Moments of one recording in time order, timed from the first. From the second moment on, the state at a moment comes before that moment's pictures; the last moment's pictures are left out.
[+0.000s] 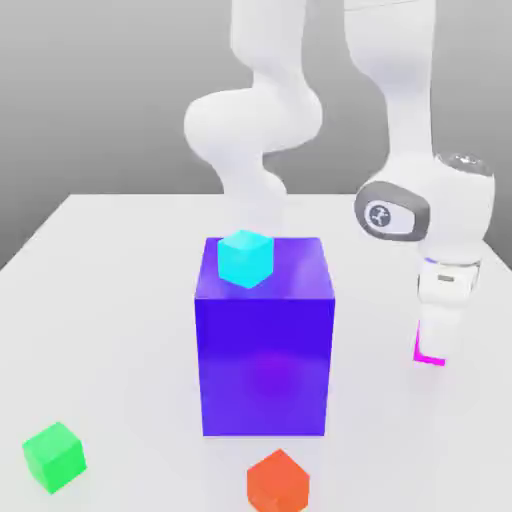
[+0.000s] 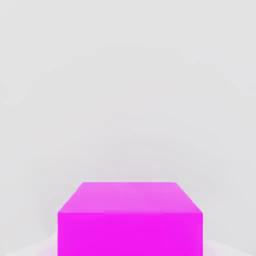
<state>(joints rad) 0.56 0.13 0.26 -2.83 -0.14 2.96 0.52</state>
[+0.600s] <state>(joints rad) 0.18 0.11 -0.01 -2.60 -0.05 2.77 0.91</state>
